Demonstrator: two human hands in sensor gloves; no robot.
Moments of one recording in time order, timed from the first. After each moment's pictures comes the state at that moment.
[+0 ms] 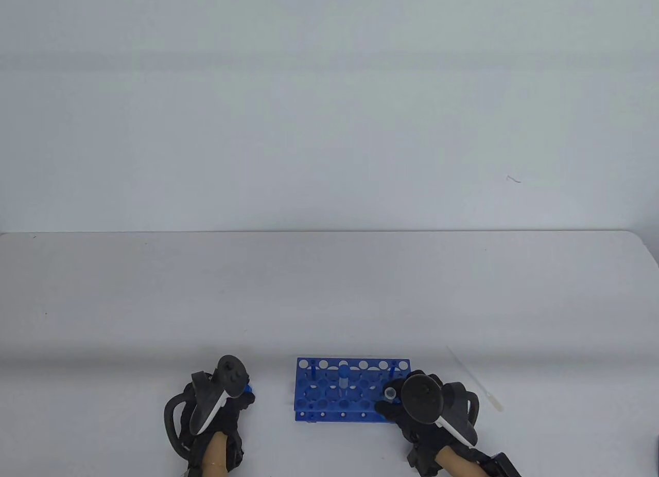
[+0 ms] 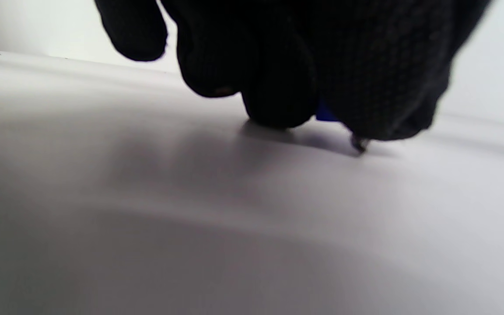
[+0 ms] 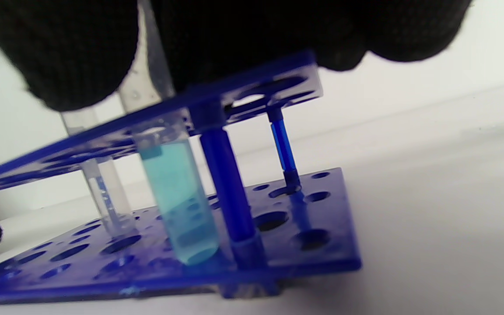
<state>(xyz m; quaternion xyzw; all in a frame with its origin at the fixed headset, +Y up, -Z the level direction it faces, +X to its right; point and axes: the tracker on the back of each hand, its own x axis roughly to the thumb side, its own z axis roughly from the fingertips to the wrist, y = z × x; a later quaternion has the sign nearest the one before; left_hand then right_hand) -0.224 -0.768 -0.363 -0.05 0.13 0.05 0.99 0.139 -0.740 -0.337 0.08 -0.07 0.98 0.17</state>
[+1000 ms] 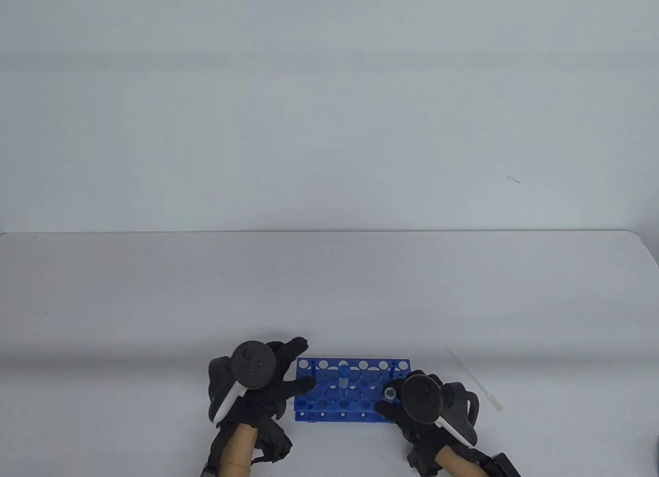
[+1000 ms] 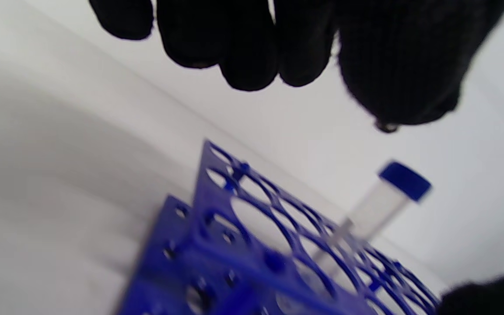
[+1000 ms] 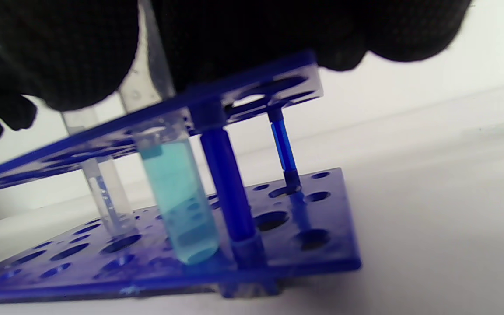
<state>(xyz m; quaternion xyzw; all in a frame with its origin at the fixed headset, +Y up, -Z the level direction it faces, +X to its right) -0.146 -0.711 -0.362 -0.06 -0.07 0.28 0.96 0.139 -0.740 -0.337 0.08 -0.07 0.98 0.17</state>
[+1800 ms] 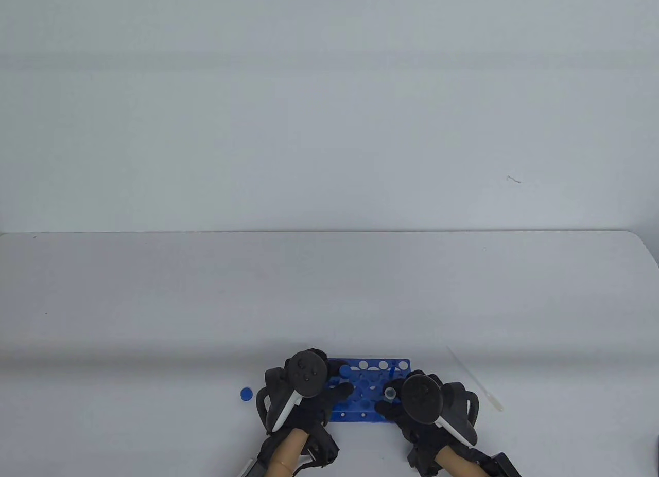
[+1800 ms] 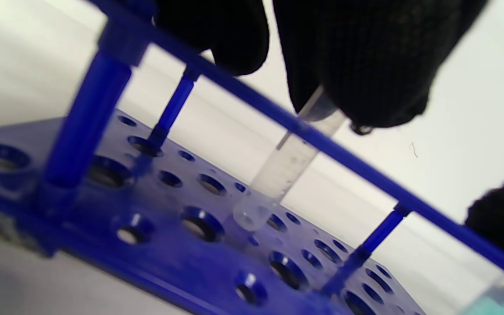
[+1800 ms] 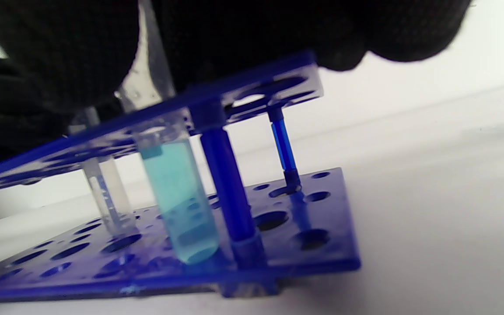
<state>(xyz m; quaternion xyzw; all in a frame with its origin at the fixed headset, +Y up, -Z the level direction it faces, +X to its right) -0.087 -0.743 -0.362 -0.02 -0.01 0.26 0.96 0.138 -0.741 -0.337 0.08 -0.07 0.98 0.17</state>
